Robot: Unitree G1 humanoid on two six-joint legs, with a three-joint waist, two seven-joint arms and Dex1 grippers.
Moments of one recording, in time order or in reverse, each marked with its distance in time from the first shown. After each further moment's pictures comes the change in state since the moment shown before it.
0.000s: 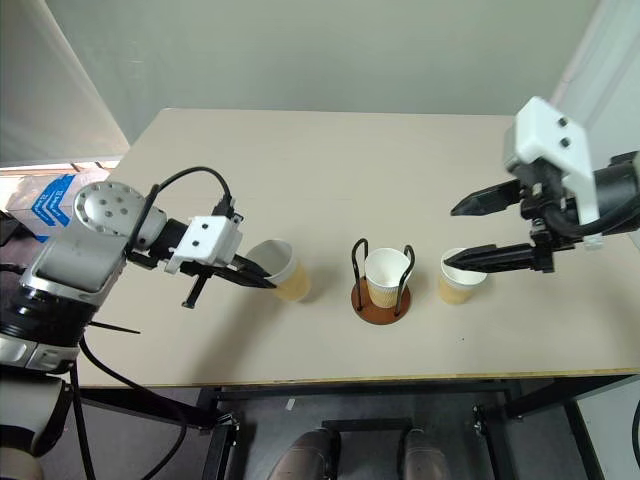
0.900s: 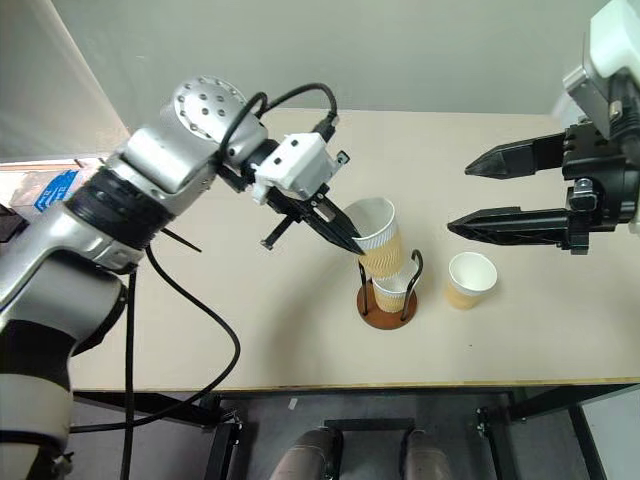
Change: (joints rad) left arm -0.610 -0.270 -0.535 0.337 -0.354 -0.147 -0.002; right arm -0.121 -0.035 -0.162 -0.029 0.304 0.249 -0.257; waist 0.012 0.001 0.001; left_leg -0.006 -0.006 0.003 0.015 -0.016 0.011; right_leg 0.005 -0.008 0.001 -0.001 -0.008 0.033
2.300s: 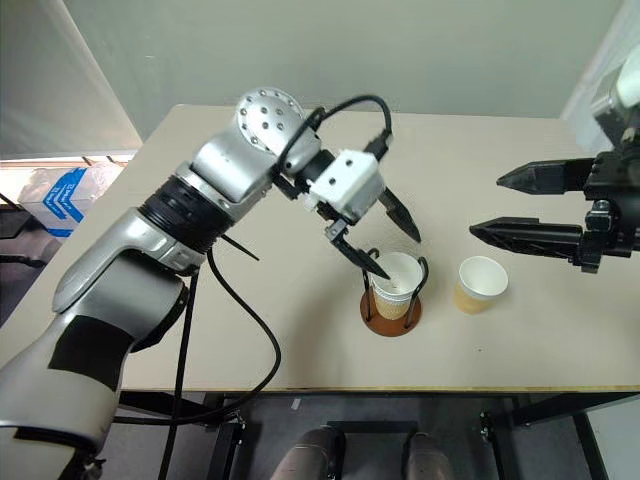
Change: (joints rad) left arm 0.029 -0.158 0.172 0.015 0.125 0.022 -0.002; right arm 0.321 -0.106 -0.225 -0.073 0.199 -0.011 -0.269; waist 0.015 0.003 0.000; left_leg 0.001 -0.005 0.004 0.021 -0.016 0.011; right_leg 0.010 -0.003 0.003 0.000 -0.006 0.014
